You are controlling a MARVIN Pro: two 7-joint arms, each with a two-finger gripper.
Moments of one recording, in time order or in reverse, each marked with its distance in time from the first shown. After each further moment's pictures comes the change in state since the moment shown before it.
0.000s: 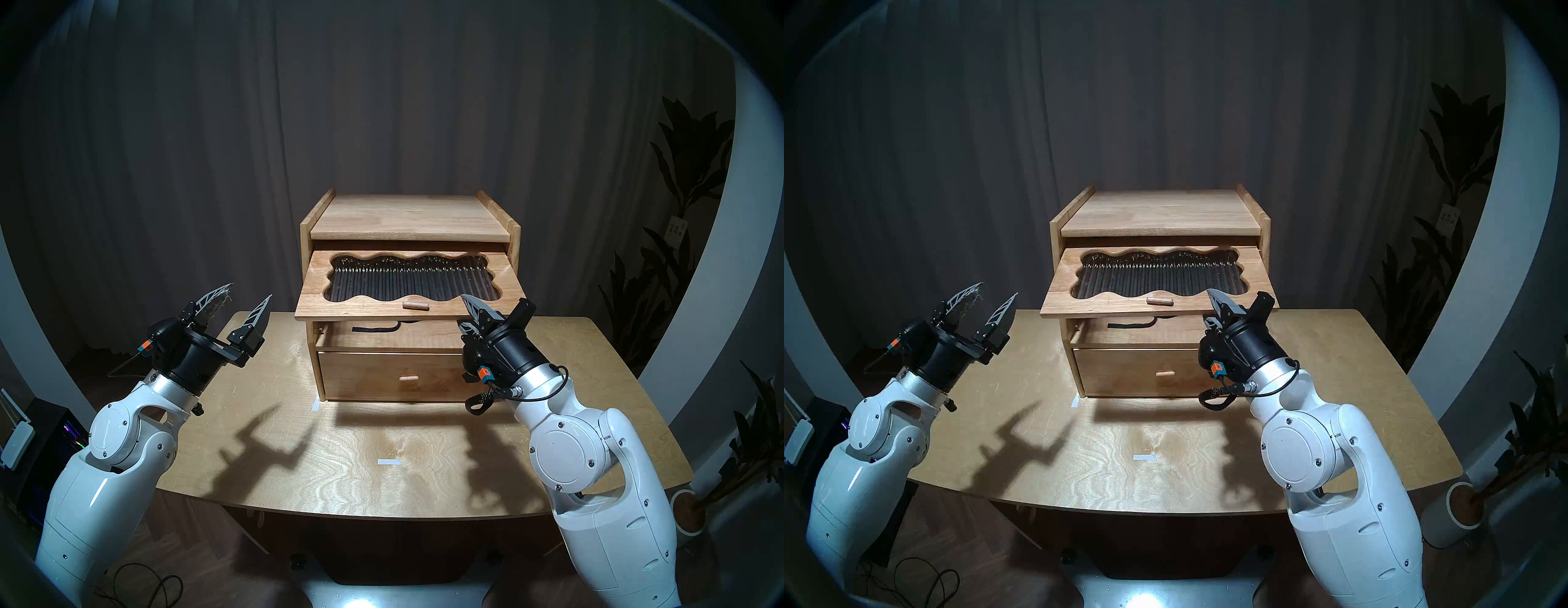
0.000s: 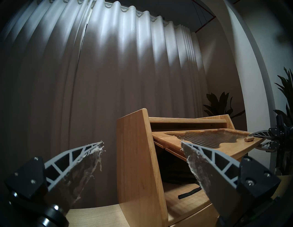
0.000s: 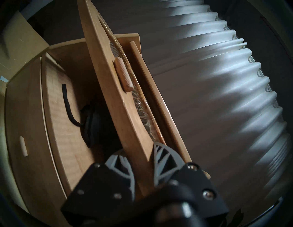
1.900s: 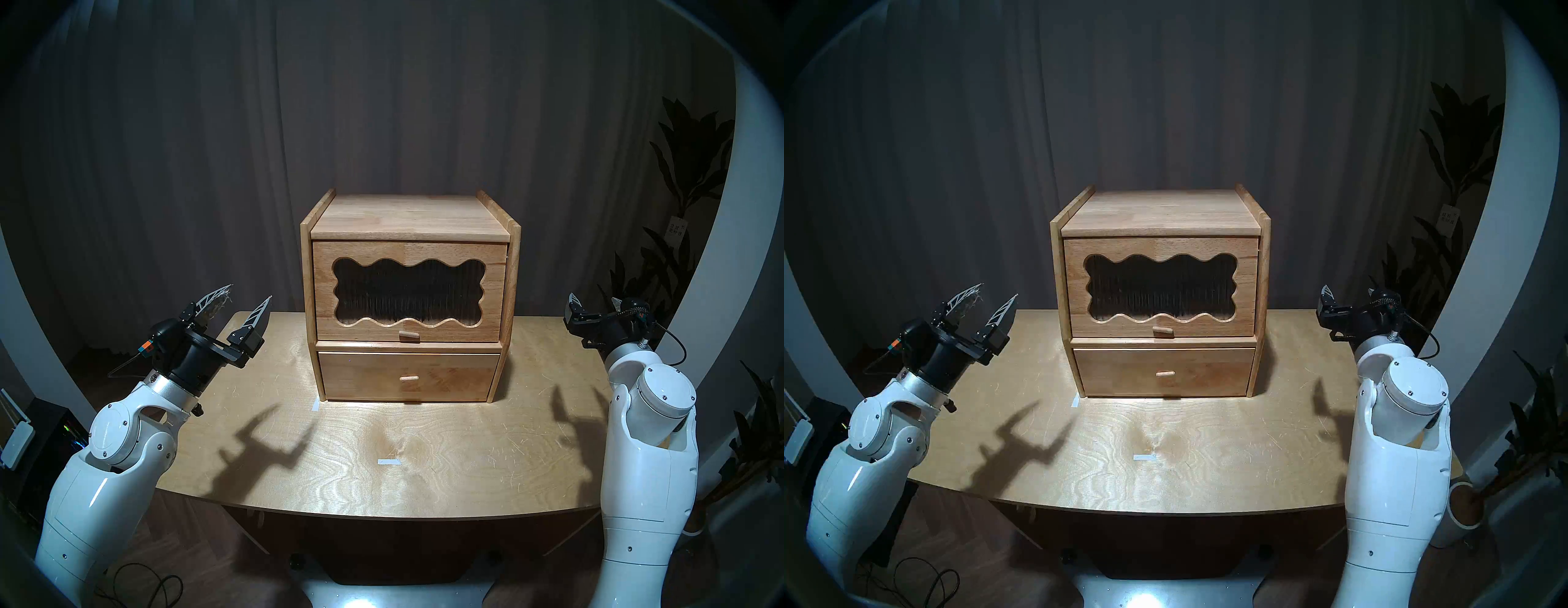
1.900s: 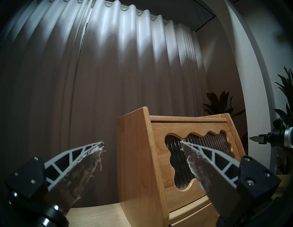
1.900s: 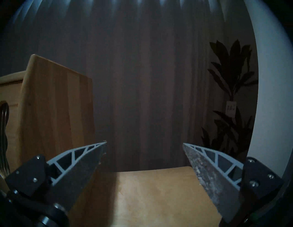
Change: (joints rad) left arm 0.000 0.004 0.002 0.005 0.000 0.001 0.000; right arm 0.239 -0.281 0.583 0.281 1.012 0.293 -0.041
